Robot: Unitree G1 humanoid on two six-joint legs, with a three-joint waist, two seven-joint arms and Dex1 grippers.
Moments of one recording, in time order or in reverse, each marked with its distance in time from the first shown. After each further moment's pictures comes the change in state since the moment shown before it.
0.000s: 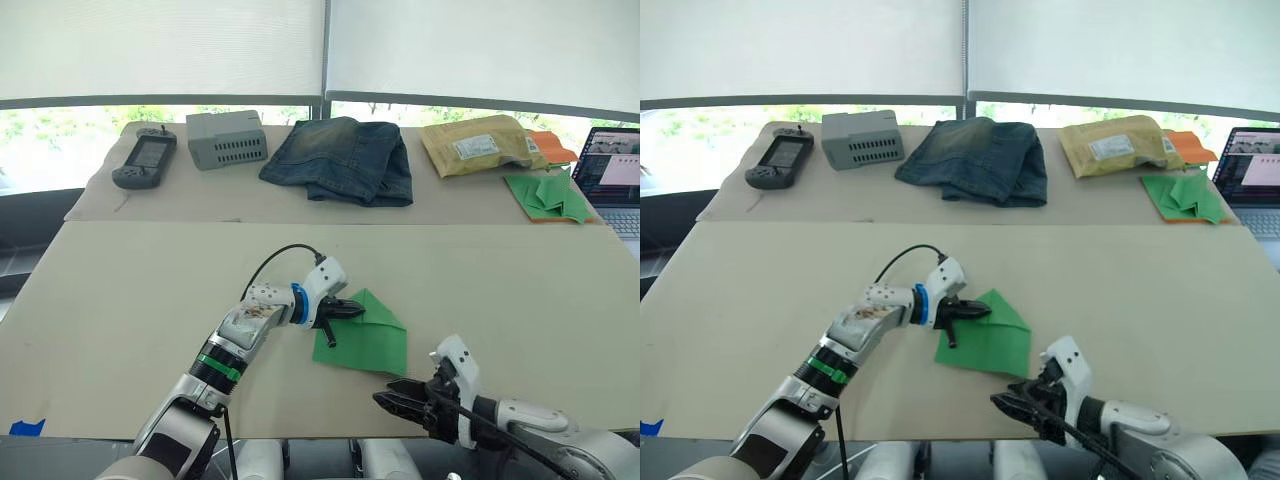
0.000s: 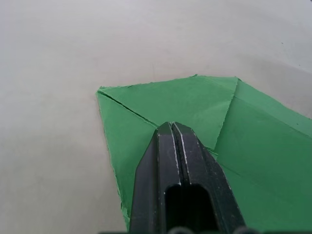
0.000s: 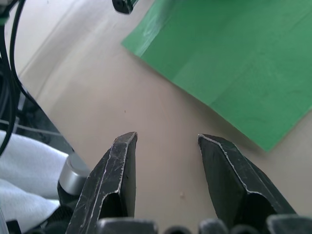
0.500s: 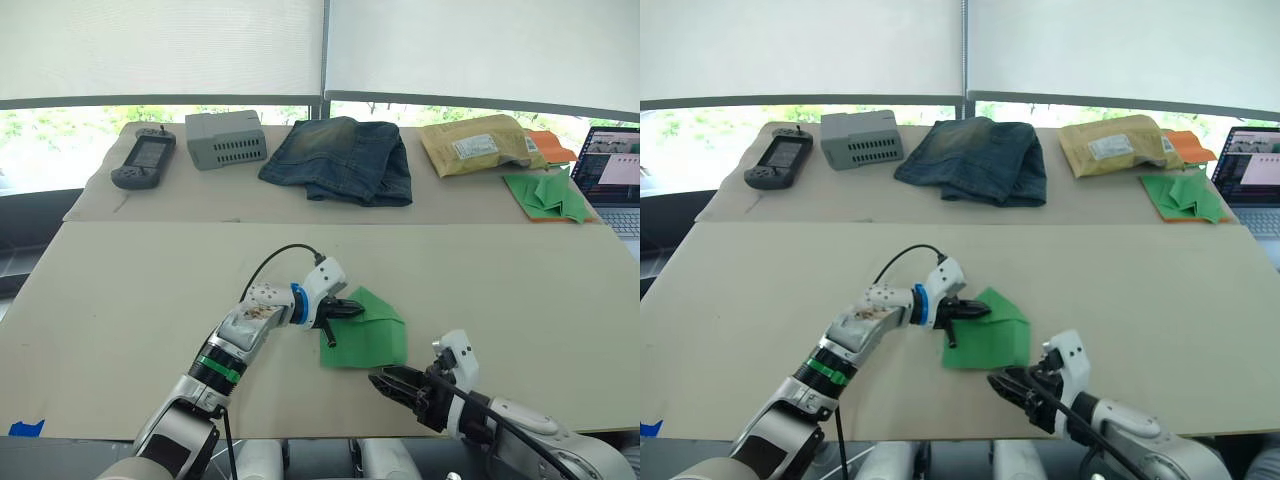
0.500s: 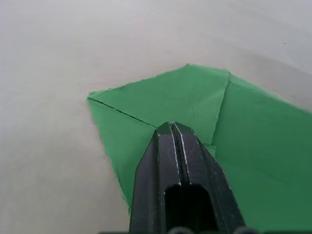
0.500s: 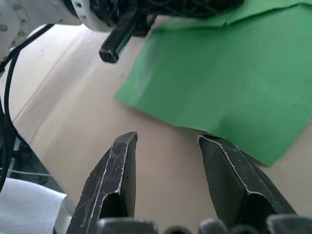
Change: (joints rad) left arm 0.003 0.000 -0.001 -0.006 0.003 -0.005 0.013; right arm -0.002 0.075 -0.003 0.012 0.025 -0.100 -0.078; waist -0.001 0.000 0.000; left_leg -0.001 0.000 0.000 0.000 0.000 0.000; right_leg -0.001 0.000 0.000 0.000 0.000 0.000
